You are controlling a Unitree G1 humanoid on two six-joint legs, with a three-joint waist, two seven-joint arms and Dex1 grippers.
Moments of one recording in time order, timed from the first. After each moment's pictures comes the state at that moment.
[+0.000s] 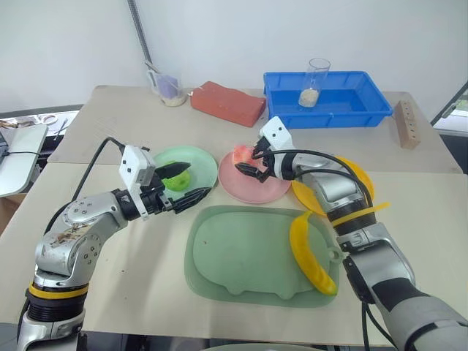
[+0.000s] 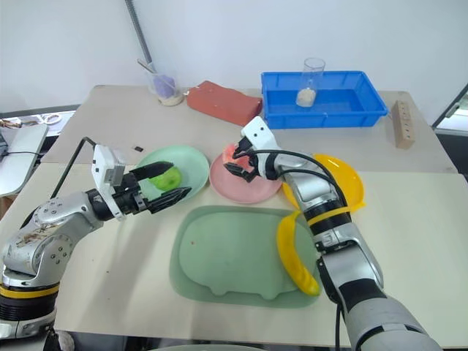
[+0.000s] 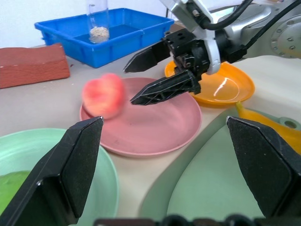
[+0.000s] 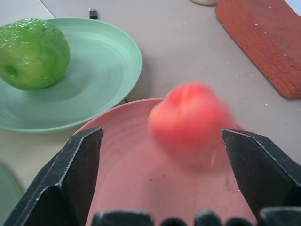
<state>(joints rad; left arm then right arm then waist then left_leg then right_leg) -0.23 0.65 0.15 -0.38 -0.65 0.59 -0.77 -0.87 -0.34 0.25 0.39 0.15 0.47 0.67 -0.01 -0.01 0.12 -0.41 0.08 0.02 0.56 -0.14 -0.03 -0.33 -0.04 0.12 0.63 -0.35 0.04</state>
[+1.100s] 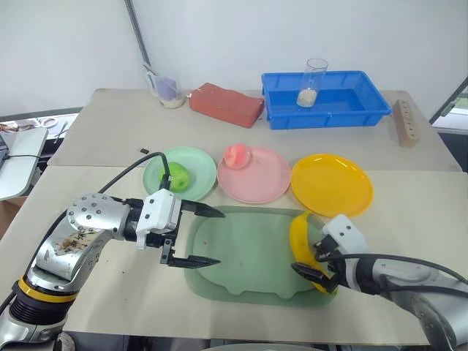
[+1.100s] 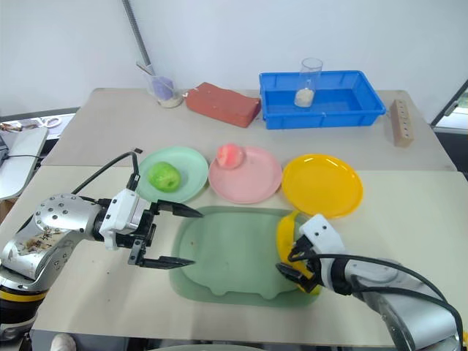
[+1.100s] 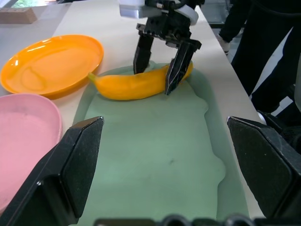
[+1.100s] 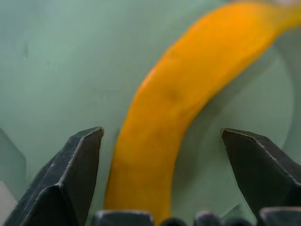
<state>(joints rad) -0.23 0.83 -0.06 -0.45 -0.55 0.34 -1.29 0.07 -0.68 -0.09 -0.88 0.47 1.33 0.52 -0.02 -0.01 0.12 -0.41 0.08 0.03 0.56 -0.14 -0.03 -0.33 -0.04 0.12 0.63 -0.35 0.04</state>
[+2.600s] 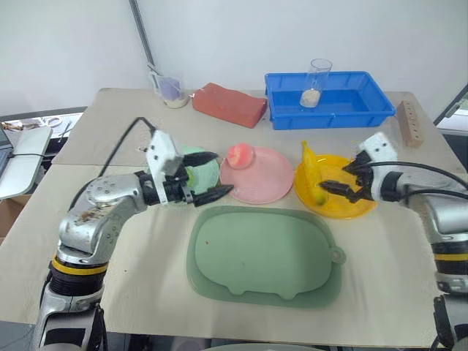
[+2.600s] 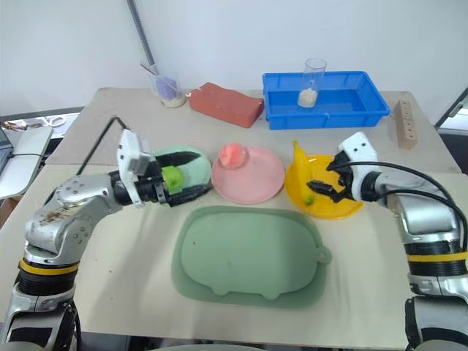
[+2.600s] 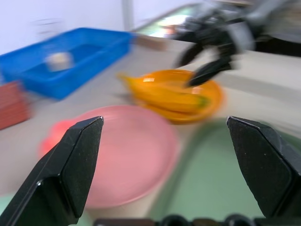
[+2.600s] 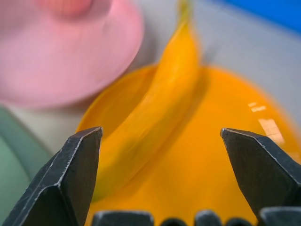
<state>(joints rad) -0.43 0.59 0.10 -0.30 -0.57 0.64 -0.78 -0.46 -0.82 -0.15 -0.08 0.33 0.82 0.74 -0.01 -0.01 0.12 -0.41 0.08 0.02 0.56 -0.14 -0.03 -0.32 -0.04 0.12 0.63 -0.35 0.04</state>
